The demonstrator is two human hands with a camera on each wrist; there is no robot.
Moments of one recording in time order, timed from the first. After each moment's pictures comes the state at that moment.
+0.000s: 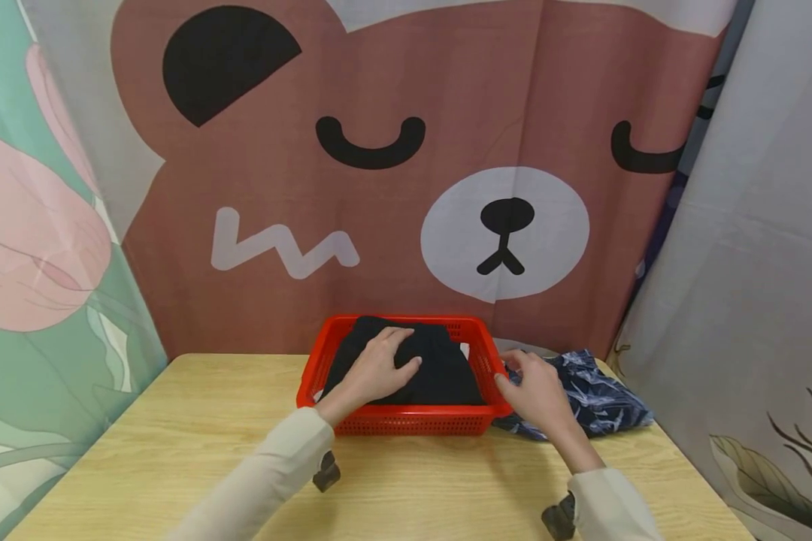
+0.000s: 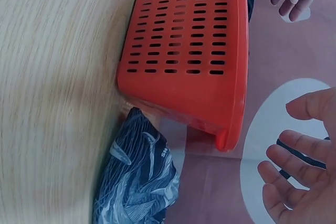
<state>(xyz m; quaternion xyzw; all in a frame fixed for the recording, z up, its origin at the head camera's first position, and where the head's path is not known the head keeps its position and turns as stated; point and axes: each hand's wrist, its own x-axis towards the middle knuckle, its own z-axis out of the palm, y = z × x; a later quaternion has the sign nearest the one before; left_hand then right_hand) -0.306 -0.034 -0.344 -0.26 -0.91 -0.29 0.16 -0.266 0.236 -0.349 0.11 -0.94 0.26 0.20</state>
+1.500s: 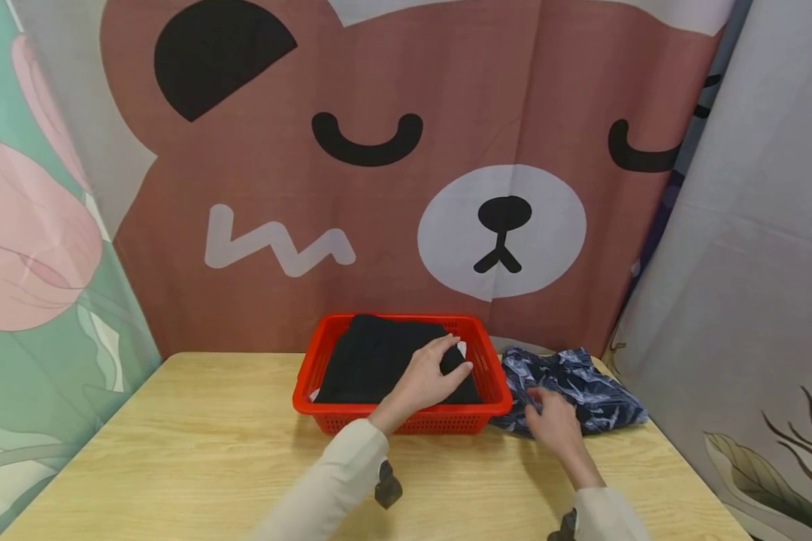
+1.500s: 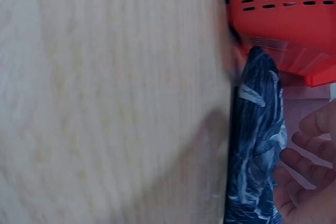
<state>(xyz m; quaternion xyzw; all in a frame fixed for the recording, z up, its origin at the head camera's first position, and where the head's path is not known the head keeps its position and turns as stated) -0.305 0.041 -0.362 -0.25 -0.87 -0.42 0.08 -0.279 0.285 -0.425 0.04 -0.95 0.25 0.17</state>
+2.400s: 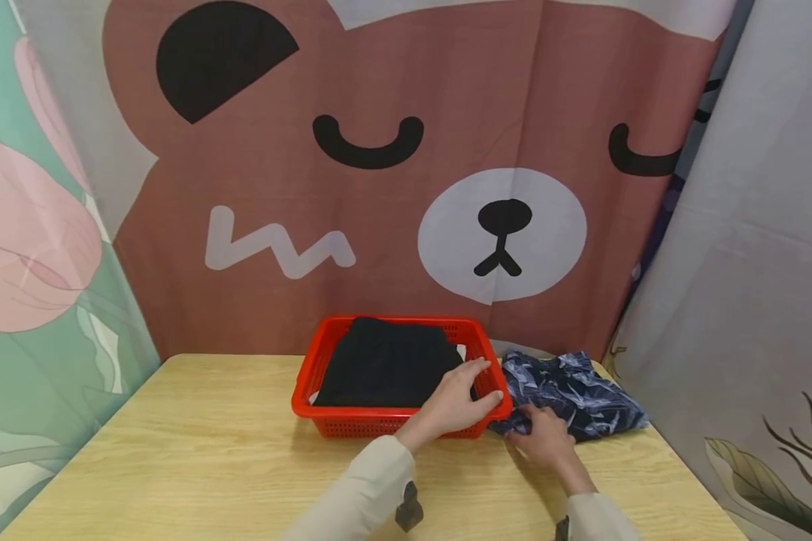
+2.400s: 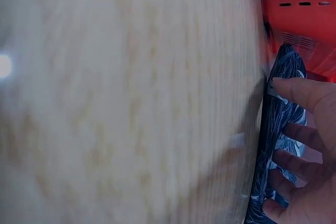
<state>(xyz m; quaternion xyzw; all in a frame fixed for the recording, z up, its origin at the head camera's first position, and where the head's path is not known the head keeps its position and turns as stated) -0.293 0.077 -0.383 -0.29 -0.87 -0.39 0.06 -0.283 0.284 -0.447 0.05 -0.97 0.21 0.10</state>
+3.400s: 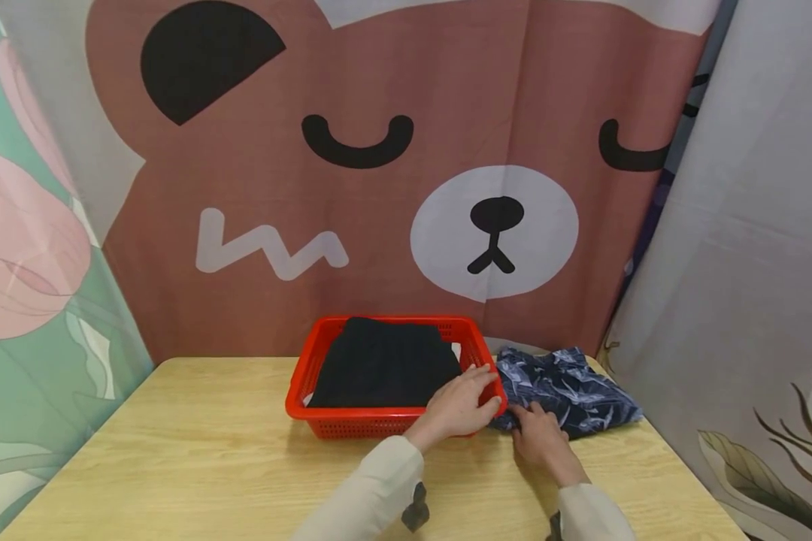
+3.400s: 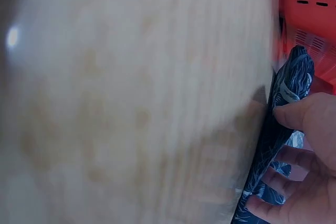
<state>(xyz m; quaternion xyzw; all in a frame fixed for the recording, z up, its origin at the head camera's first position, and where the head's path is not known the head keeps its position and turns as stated) -0.297 0.095 -0.389 -0.32 -0.92 -0.22 0.08 -0.288 0.287 -0.454 0.12 -0.98 0.11 0.10</state>
